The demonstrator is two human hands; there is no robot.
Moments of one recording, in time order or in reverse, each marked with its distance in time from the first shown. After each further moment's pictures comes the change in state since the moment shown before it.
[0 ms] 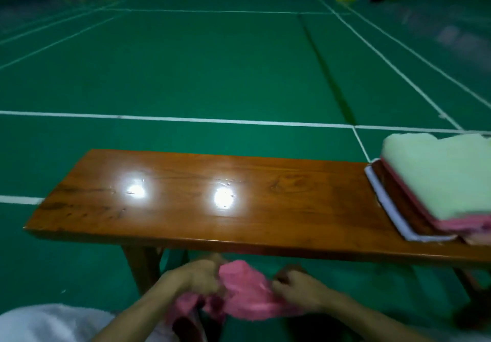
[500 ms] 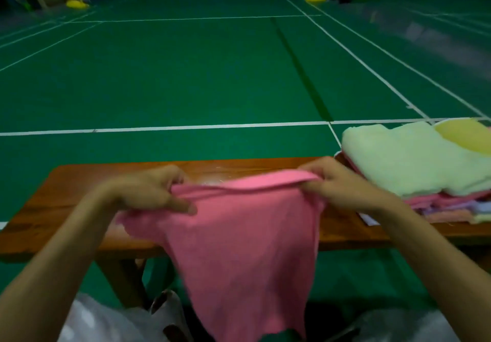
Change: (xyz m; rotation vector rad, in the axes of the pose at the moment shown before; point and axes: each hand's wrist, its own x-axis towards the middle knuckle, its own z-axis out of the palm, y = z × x) left_hand -0.079 0.116 -0.158 -0.021 0.080 0.274; right_hand -0.101 -0.047 -0.181 0.094 0.454 -0.451
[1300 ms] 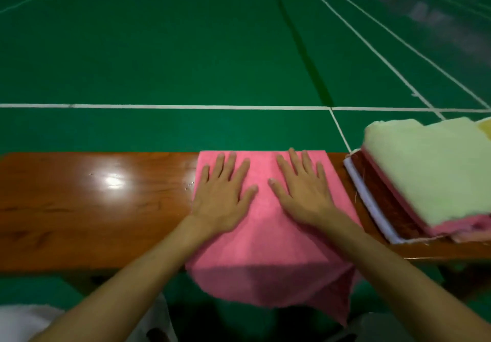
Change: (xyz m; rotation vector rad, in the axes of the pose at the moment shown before) left_hand 0.181 -0.050 0.109 0.607 0.491 -0.057; right_hand 0.100 0.120 0.078 -0.720 0.156 0.263
